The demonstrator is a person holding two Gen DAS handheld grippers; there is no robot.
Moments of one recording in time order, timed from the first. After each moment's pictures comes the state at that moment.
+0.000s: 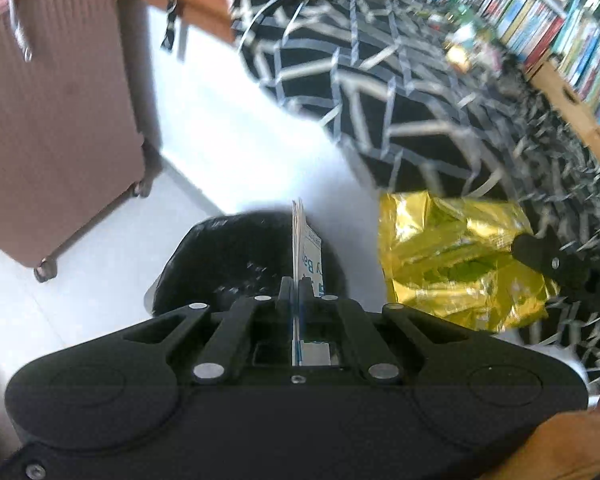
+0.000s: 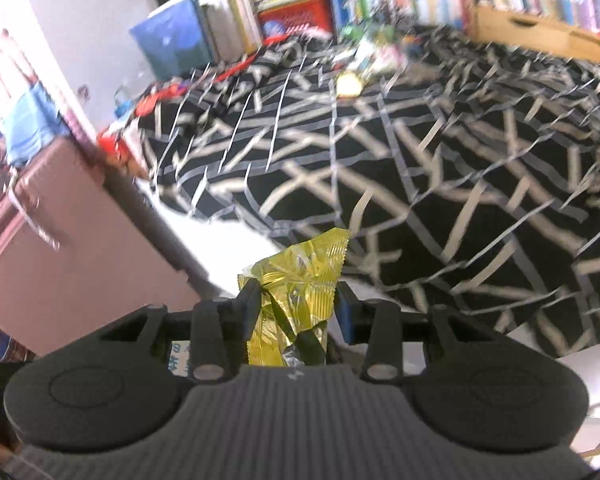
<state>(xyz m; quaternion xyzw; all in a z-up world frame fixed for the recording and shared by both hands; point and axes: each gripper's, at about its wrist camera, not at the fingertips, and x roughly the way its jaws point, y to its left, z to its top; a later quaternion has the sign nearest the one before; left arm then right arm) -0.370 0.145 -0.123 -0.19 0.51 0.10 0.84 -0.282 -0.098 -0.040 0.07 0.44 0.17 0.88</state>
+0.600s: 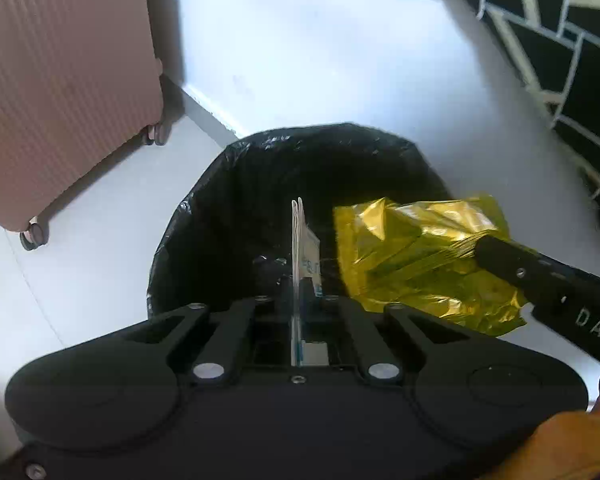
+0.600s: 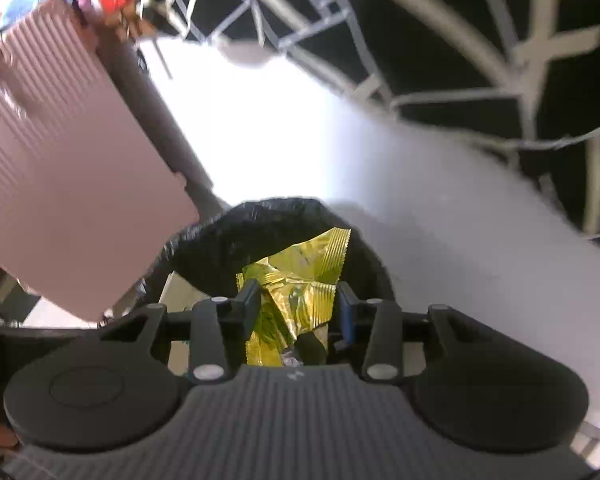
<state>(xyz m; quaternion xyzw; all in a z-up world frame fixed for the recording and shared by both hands) -0.353 0.179 -0.330 -0.19 0.54 0.13 0.81 -0.272 -0.023 -0.244 0.00 0.50 0.23 0.83</state>
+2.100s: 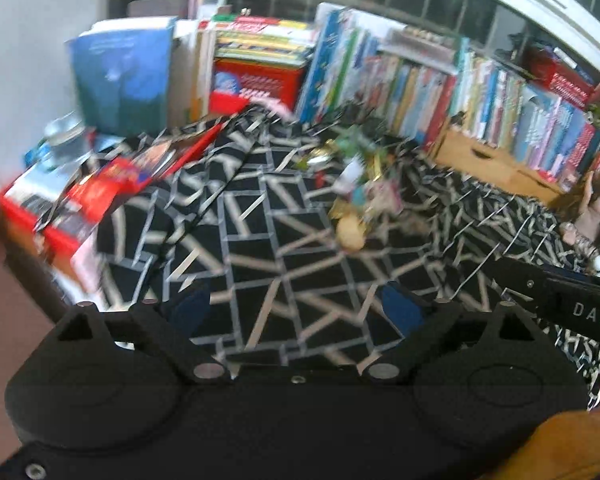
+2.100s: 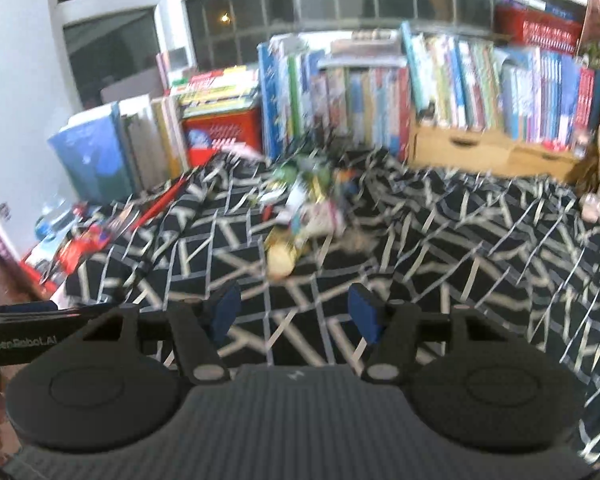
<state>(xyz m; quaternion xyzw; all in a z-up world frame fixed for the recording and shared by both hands) -0.161 0.131 0.043 -0.07 0.38 -0.05 0.92 -0.141 -0.091 0.087 0.04 0.35 0.03 0.93</state>
